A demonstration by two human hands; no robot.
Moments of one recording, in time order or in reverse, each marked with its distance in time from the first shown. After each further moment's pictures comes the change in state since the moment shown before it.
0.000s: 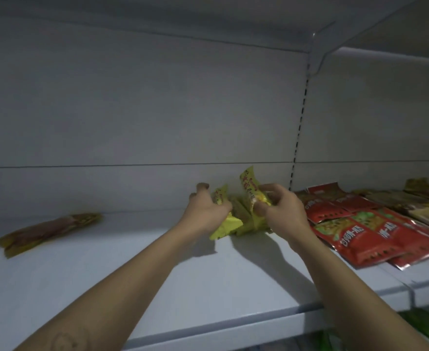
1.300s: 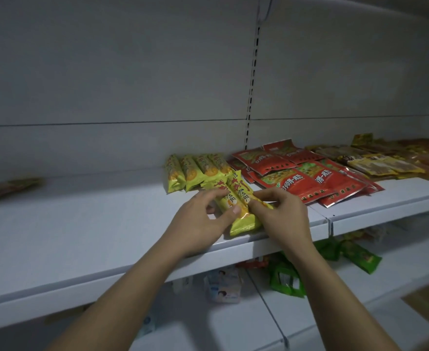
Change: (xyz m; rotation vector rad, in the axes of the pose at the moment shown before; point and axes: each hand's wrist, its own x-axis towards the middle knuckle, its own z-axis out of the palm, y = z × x) left_hand -0.120 0.012 0.081 0.003 -0.216 0.299; right_hand -0.097 0.072 -0.077 -0.008 0.112 0.112
